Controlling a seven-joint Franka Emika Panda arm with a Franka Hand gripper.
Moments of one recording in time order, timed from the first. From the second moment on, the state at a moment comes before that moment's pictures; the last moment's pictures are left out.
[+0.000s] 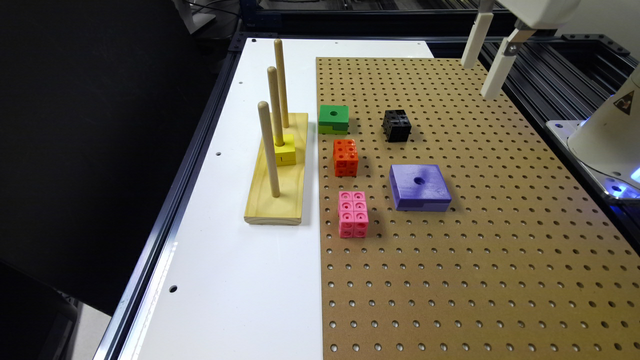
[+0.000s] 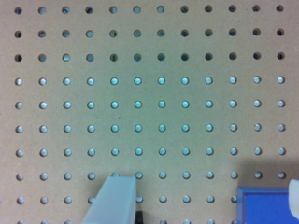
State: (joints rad) arm 0.00 -0.59 0.01 -2.92 0.00 2.33 0.79
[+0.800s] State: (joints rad) arm 0.01 -0.59 0.02 -2.90 0.00 2.34 0.79
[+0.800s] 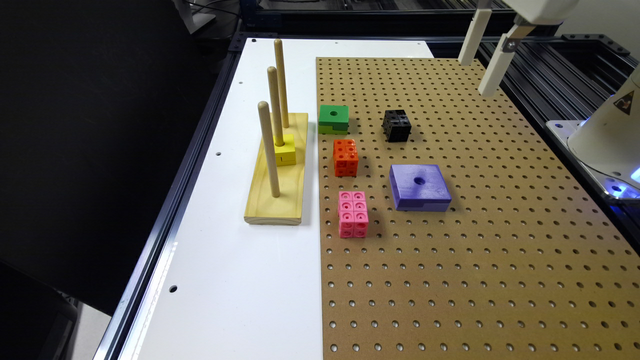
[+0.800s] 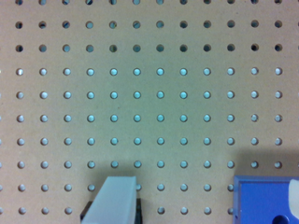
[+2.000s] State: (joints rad) arm 0.05 -0.33 0.09 -2.70 0.02 2.41 0.89
